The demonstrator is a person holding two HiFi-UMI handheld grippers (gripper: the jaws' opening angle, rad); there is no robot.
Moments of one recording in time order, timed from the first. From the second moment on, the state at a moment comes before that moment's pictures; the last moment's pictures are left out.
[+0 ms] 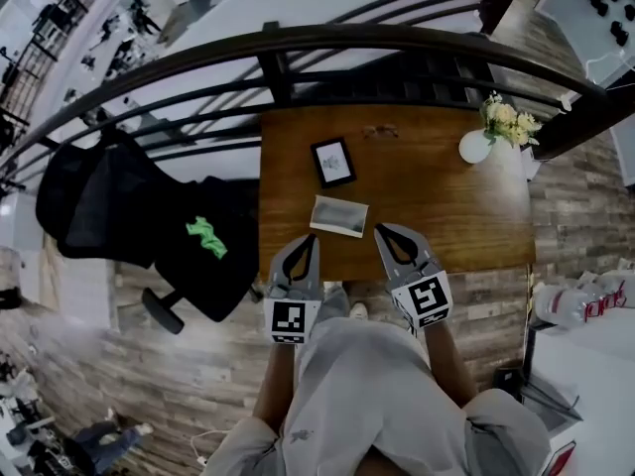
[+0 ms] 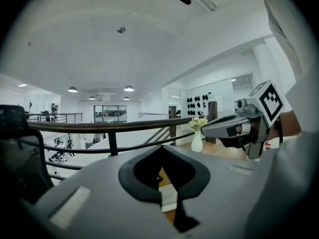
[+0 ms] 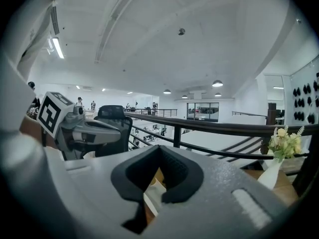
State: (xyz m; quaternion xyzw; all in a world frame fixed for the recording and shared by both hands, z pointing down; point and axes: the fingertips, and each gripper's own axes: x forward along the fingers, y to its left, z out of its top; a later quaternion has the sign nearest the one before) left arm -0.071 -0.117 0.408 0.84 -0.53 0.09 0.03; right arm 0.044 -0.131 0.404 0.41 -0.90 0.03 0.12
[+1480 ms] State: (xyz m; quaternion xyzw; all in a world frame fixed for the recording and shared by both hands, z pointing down) left arm -0.056 -0.217 0.566 0.85 -0.47 0.17 0.17; right arm 0.027 -0.244 0.560 0.37 -0.88 0.14 0.25
